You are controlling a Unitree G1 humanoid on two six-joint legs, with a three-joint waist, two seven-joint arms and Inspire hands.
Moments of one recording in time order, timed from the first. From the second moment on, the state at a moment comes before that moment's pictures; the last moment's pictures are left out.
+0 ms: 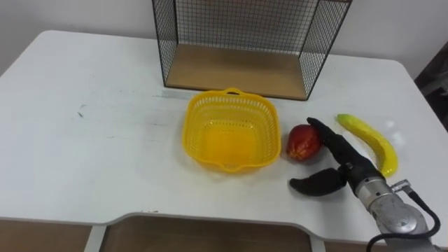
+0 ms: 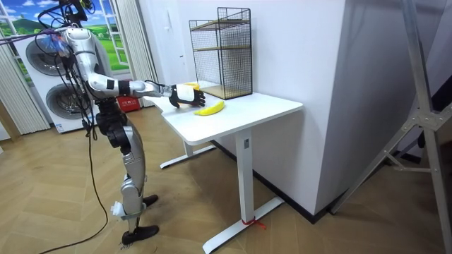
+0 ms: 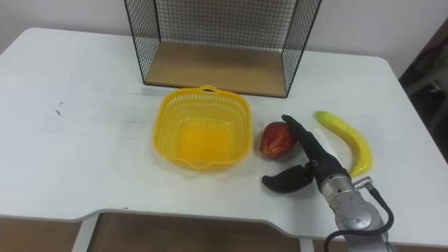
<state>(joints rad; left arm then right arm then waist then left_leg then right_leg) 0.23 0.25 0.04 1.07 0.35 0.05 0.06 0.03 -0.39 0.01 0.23 -0.19 0.01 0.18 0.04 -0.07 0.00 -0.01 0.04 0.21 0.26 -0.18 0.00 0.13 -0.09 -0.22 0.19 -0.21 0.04</state>
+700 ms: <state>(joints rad) 0.23 0.24 0.04 1.04 0.36 0.07 0.06 -0.02 -0.37 0.02 0.23 -0.14 0.01 0.19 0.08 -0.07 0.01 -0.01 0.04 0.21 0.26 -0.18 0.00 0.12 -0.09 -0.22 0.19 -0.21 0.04</state>
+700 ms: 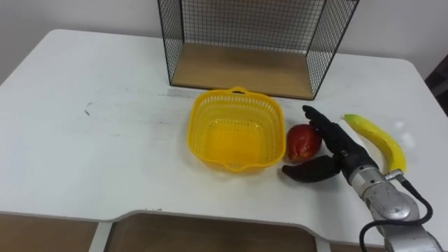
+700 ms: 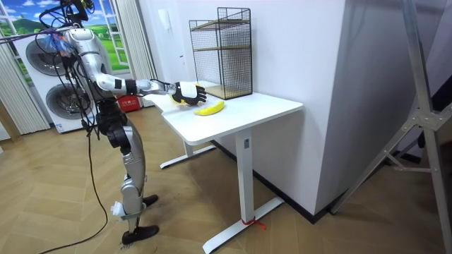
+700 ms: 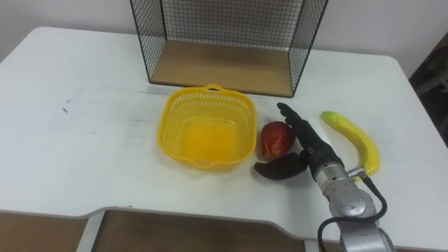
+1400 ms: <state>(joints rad) 0.23 0.22 0.03 1.04 0.36 0.08 0.06 -0.03 -0.35 0.02 0.31 -0.15 -0.01 0.18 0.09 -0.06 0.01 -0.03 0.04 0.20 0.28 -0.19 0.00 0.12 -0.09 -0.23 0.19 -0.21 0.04</state>
